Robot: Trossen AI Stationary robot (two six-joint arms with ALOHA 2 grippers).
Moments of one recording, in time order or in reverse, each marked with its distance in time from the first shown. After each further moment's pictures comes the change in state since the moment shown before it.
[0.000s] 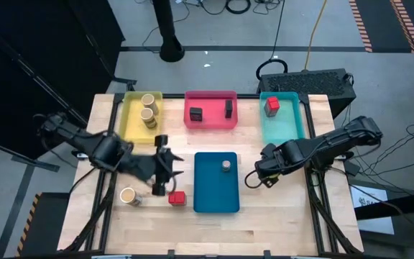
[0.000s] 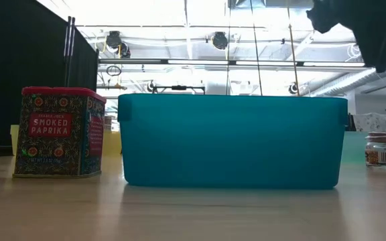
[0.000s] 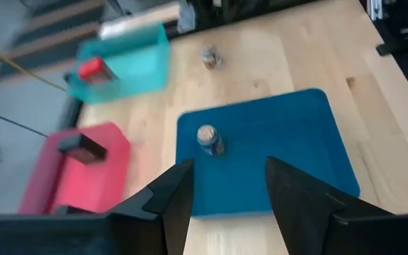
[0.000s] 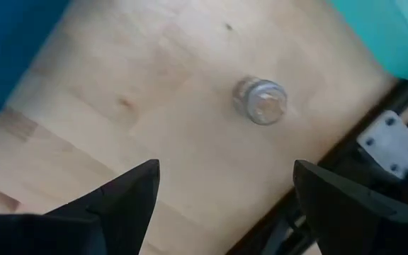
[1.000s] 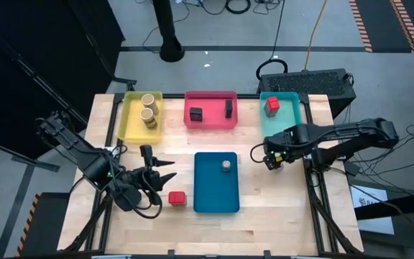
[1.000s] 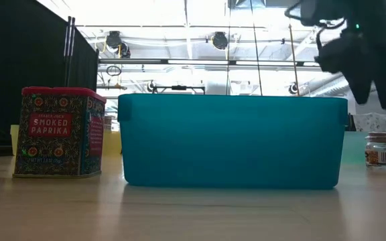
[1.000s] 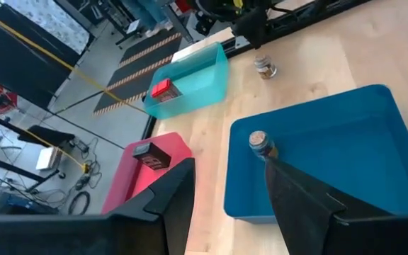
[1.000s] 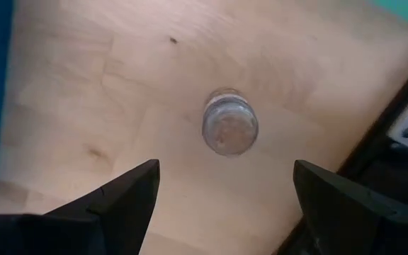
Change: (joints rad) left arm -0.226 -0.008 -0.108 0.035 -0.452 -0.037; right arm -0.295 -0.246 -0.350 0.219 -0.108 -0.006
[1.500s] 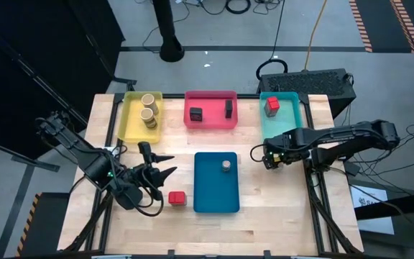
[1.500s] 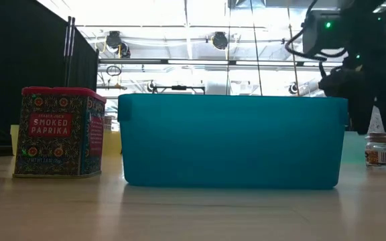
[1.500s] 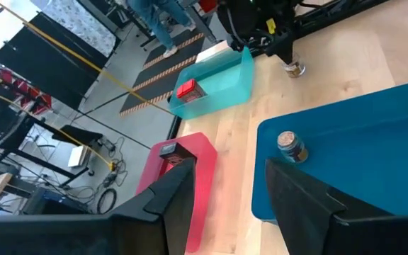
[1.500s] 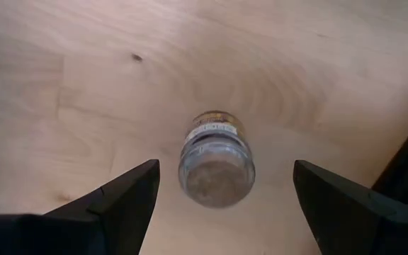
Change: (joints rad) left arm 0.010 0.000 0.000 0.000 -0.080 0.038; right arm -0.053 -0.009 -0.203 0.196 0.001 0.041
